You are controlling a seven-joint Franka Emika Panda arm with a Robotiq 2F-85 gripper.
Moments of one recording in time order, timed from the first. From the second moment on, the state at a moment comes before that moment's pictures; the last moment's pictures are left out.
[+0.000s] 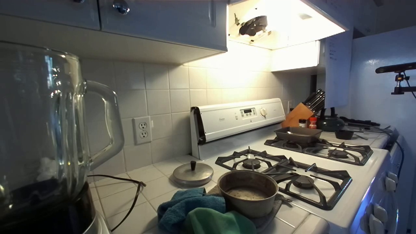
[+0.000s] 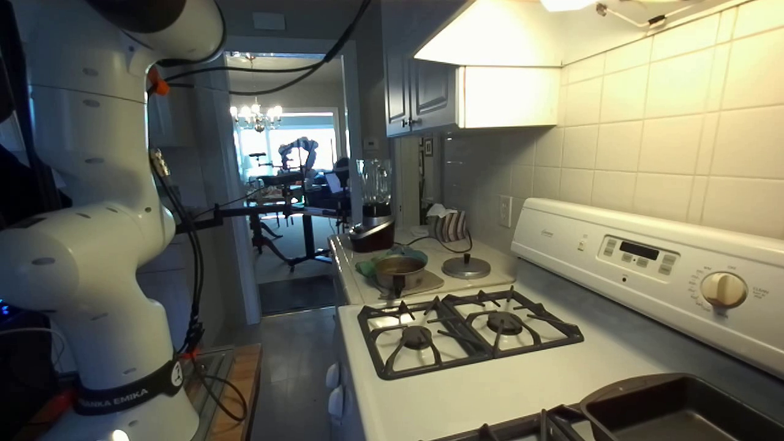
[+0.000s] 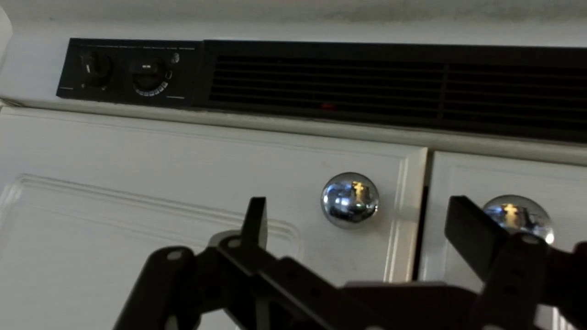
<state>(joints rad) -0.10 0.16 0.02 -0.75 -0.32 1.88 0.03</state>
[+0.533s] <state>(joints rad) -0.10 0.16 0.02 -0.75 -0.30 1.89 0.02</state>
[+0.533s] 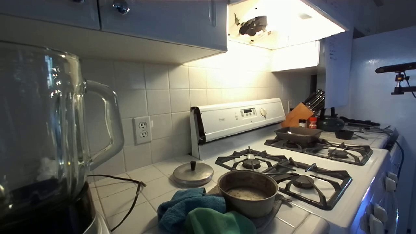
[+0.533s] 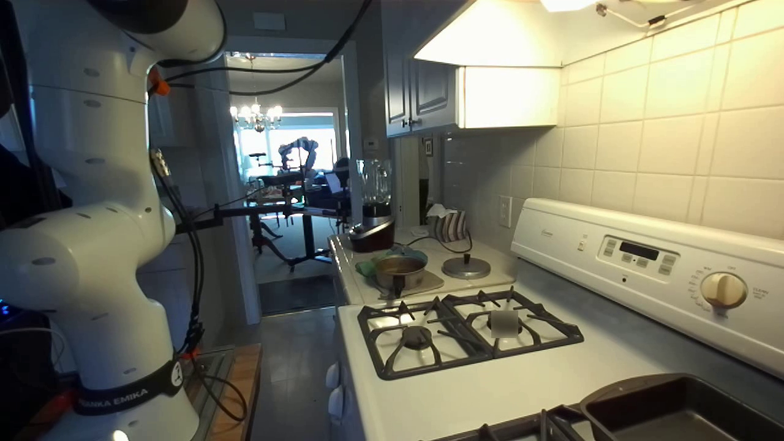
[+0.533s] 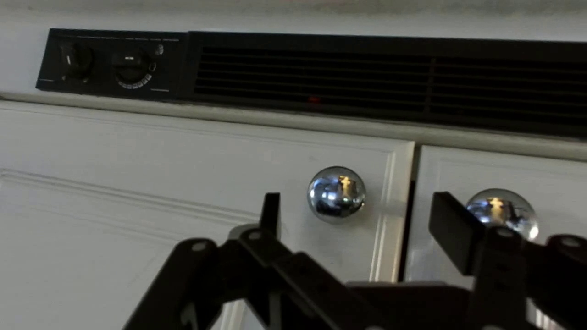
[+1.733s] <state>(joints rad) -0.10 0.17 0.02 -0.74 -0.29 1.93 0.02</state>
